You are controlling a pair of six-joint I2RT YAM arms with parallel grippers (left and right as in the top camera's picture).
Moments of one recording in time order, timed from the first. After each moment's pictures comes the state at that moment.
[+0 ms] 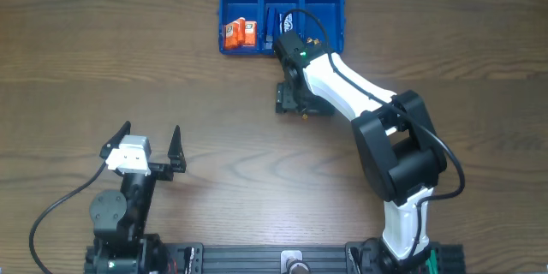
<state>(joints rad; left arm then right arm) -0.02 0.01 0.02 -0.11 0.12 -0.02 0.50 2.06 1.43 -0.89 0.03 0.55</state>
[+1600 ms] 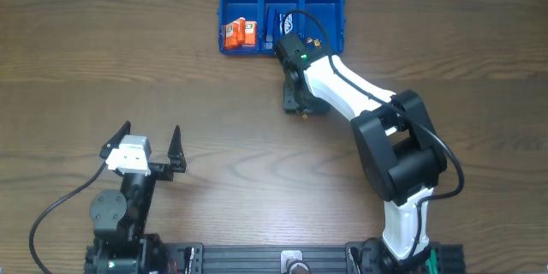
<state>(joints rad) -0.02 0.01 0.02 -0.11 0.12 -0.02 0.50 2.06 1.40 -0.84 0.07 0.55</state>
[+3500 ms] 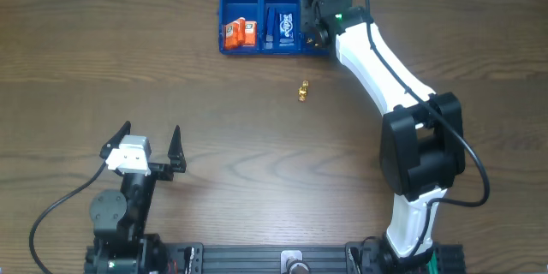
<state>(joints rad) -0.02 0.01 0.02 -0.11 0.12 -0.02 0.35 2.03 1.64 -0.44 0.26 0.25</state>
